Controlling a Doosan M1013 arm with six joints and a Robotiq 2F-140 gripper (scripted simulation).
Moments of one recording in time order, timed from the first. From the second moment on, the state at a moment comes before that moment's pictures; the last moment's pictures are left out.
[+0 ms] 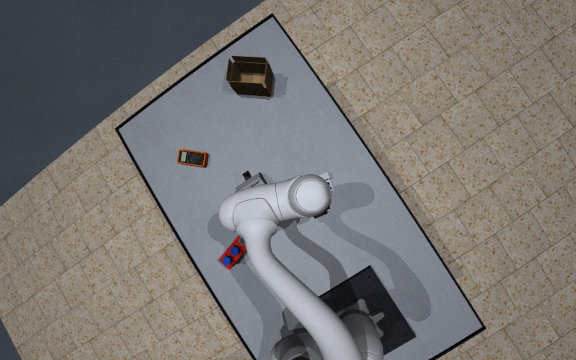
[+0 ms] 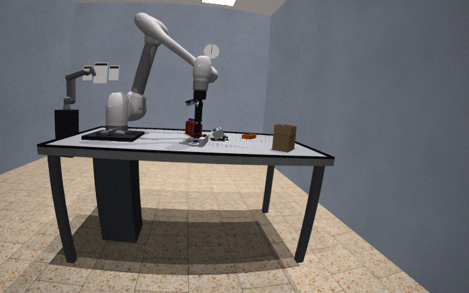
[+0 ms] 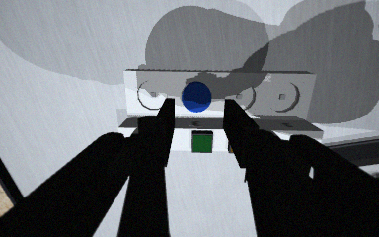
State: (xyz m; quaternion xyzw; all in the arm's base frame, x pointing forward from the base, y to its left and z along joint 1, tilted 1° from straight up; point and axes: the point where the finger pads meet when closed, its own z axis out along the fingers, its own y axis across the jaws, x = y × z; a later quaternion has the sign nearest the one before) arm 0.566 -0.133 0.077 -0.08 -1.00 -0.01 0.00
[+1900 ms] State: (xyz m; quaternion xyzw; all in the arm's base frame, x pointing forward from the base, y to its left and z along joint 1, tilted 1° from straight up) arm 0.567 -0.133 0.158 -0.08 -1.00 -0.01 0.00
